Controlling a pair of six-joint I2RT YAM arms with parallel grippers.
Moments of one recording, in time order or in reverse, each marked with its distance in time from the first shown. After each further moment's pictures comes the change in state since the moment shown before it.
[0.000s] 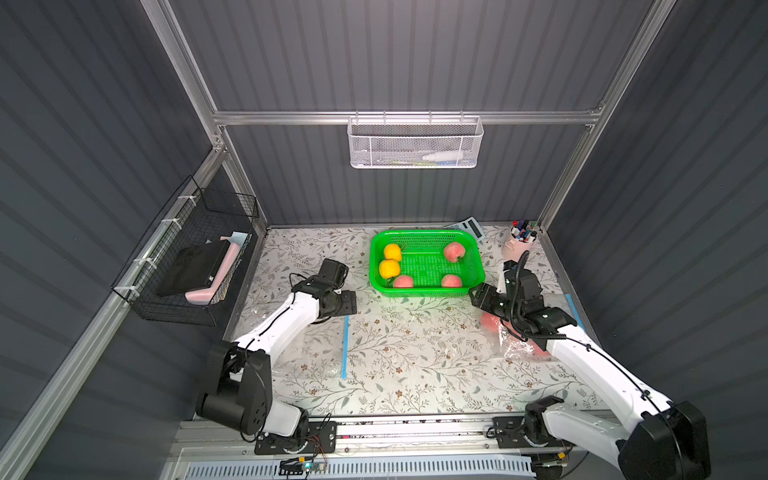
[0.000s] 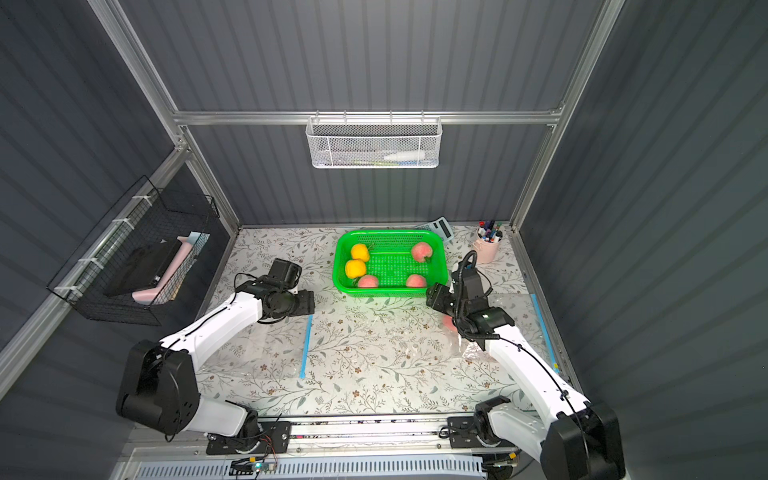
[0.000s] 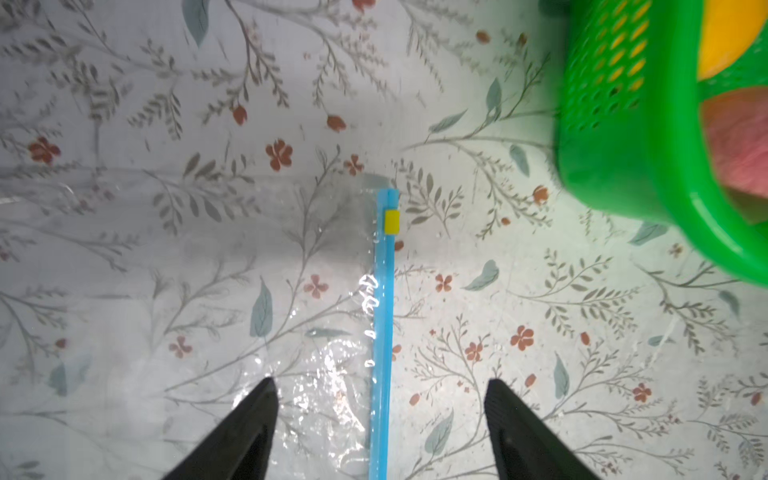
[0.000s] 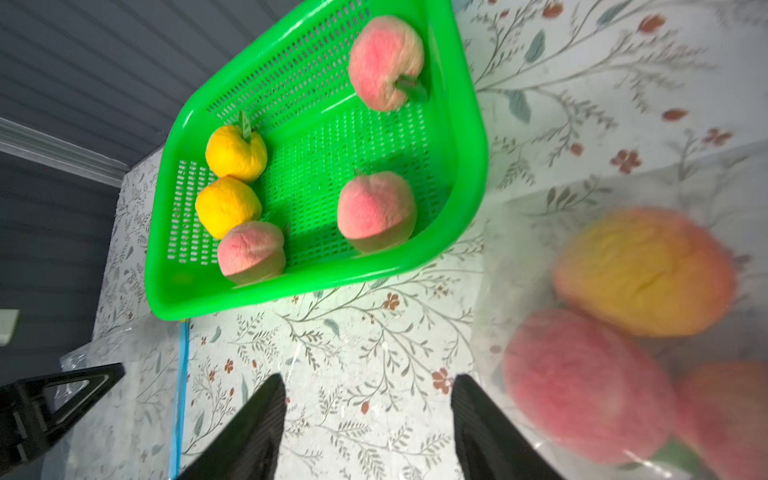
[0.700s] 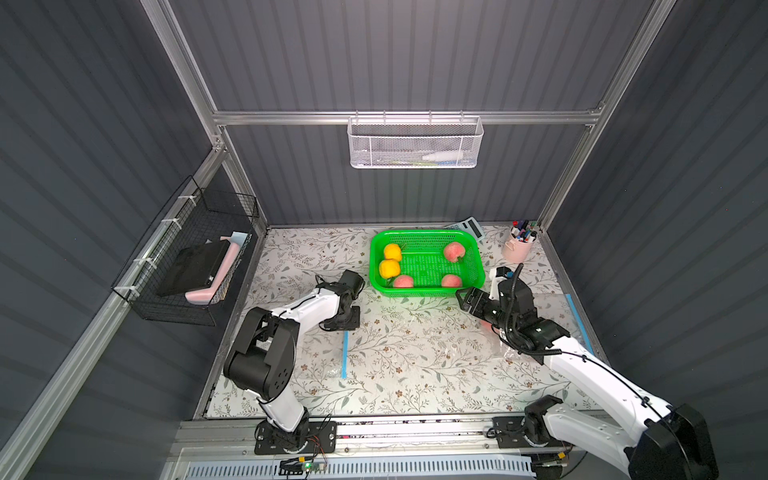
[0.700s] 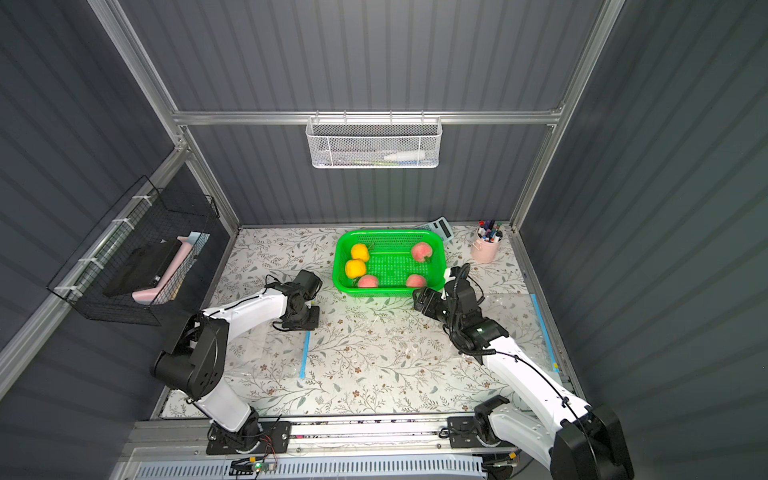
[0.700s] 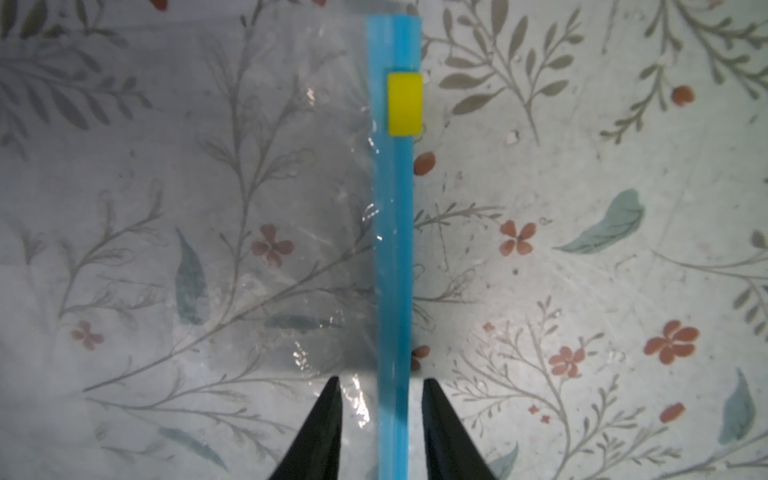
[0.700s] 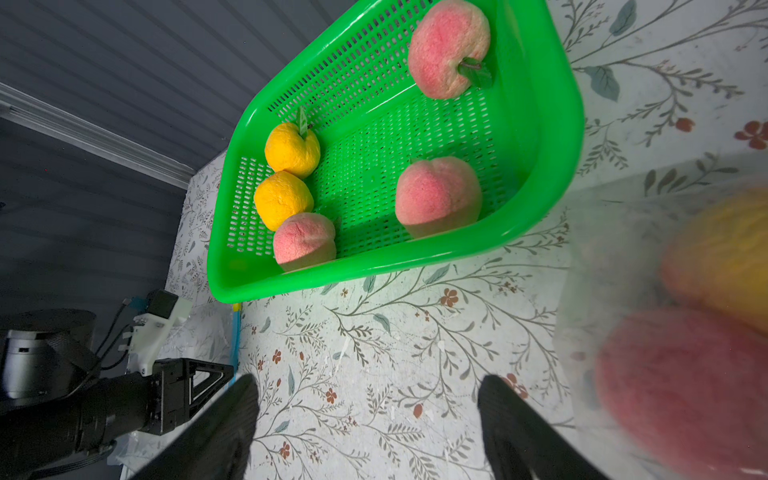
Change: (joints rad) left arm -0.055 0.201 0.000 -0.030 -0.050 -0.012; right arm 0.078 -0.048 -0.103 0.178 -0.003 0.077
